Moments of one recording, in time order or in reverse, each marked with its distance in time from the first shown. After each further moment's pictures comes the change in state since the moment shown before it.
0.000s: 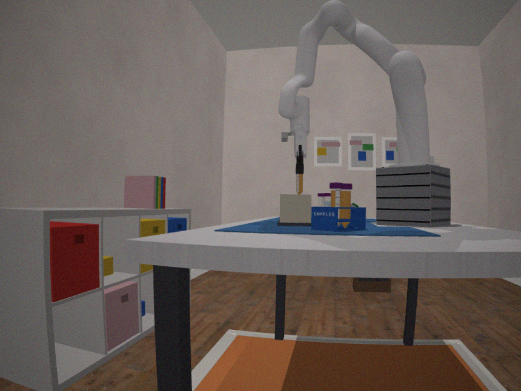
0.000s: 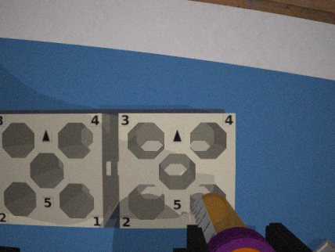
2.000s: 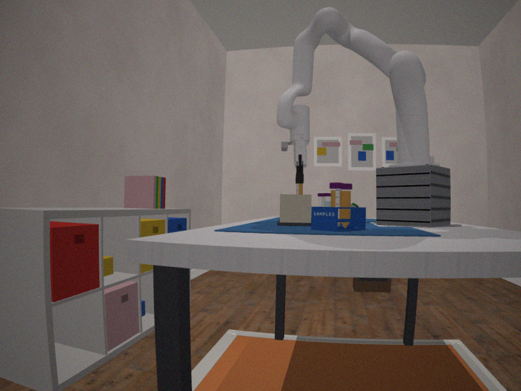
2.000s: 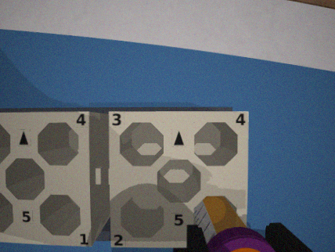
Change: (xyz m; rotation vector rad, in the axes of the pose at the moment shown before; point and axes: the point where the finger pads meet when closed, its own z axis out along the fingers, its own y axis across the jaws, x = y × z) arm 0.000 0.000 0.041 -0.001 -0.001 0.000
